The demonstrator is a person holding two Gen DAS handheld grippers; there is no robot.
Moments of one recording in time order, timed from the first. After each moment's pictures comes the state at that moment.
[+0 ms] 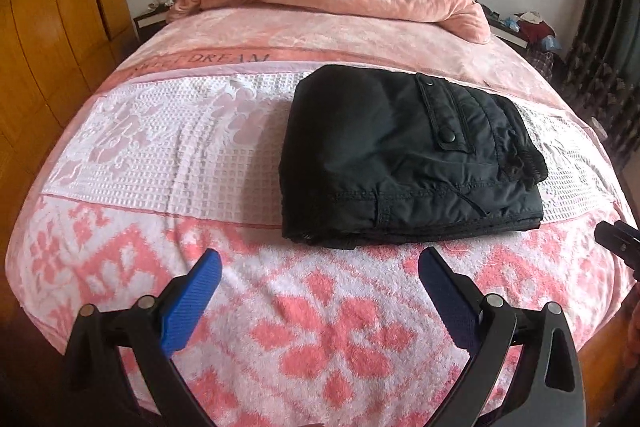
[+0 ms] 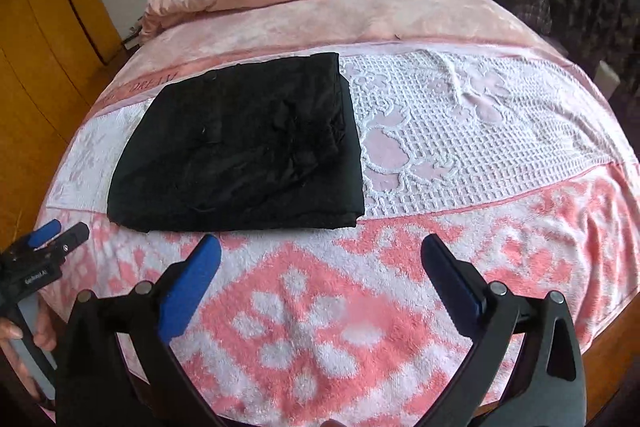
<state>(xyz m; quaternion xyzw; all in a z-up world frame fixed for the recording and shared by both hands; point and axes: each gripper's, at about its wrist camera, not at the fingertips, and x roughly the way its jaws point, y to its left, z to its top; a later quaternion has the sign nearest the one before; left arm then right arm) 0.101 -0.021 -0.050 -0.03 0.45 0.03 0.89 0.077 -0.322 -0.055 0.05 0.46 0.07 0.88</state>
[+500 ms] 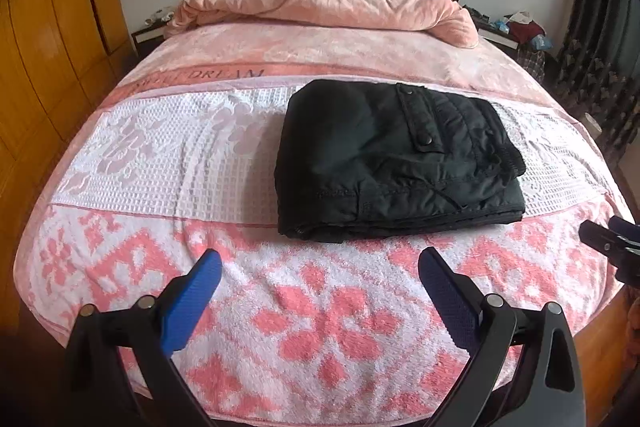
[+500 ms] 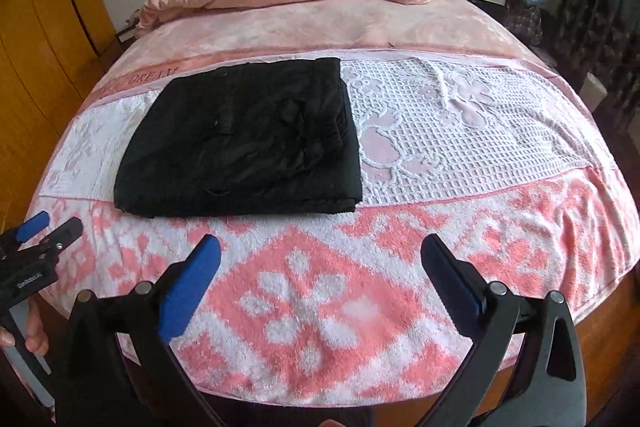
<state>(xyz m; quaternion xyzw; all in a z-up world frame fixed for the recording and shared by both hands) 0.076 -0.034 -0.027 -0.01 0.43 0.02 0.90 0.053 -0.304 -0.035 0.02 0.46 0.04 0.89</state>
